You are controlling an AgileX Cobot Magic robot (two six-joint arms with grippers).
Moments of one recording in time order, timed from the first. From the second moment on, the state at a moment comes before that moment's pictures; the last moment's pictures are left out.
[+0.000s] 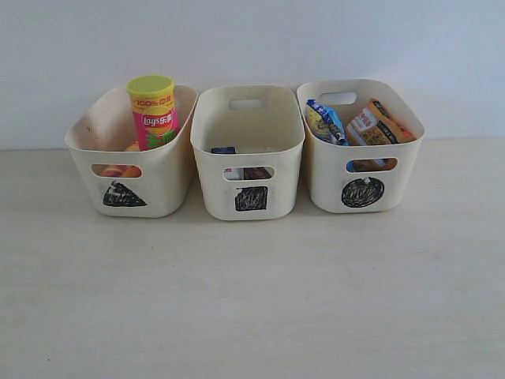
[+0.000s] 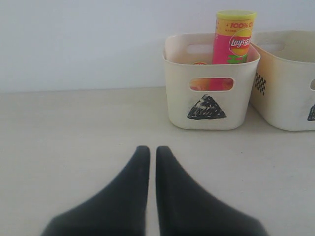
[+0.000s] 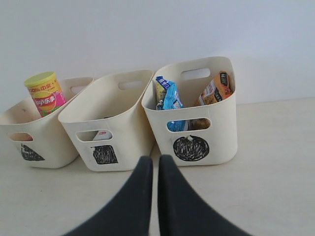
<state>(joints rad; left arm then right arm) 0.00 0.00 0.00 -0.04 0.23 0.09 0.32 0.38 -0.21 0.68 0.01 -0.43</state>
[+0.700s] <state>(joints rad) 0.00 0.00 0.00 -0.04 0.23 0.09 0.25 0.36 -0.21 0.68 -0.04 -0.43</state>
